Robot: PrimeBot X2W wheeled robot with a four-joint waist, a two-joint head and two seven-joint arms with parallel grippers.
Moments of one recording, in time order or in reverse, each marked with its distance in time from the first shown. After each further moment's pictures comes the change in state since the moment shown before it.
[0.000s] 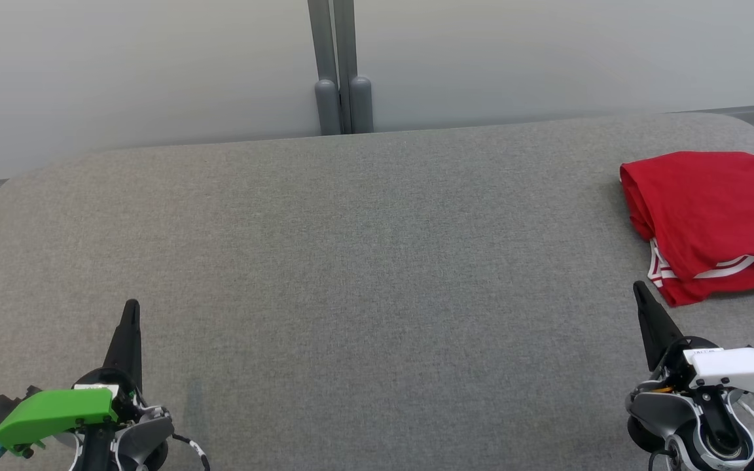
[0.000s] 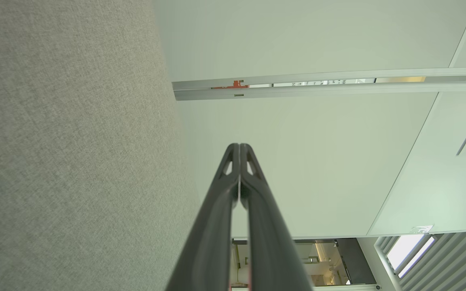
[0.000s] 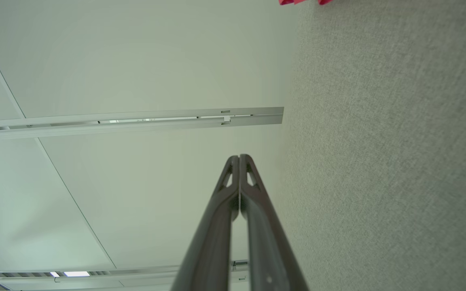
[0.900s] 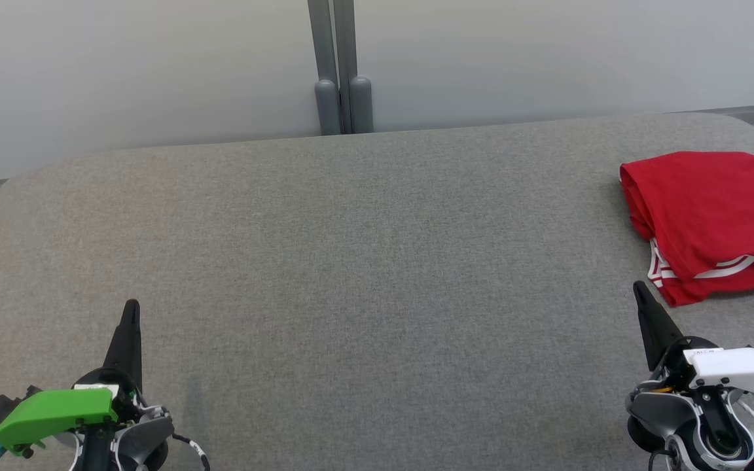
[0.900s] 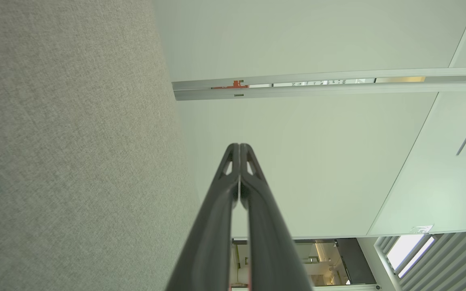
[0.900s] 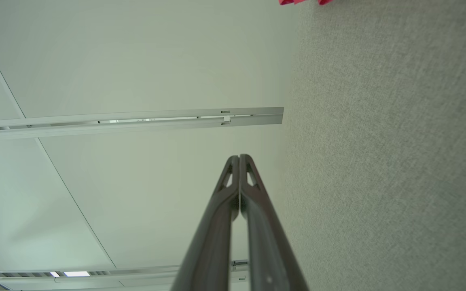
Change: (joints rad) left arm 0.000 0.000 0.000 0.000 0.000 0.000 0.000; right arm 0.000 0.000 0.000 0.000 0.000 0.000 0.000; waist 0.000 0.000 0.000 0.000
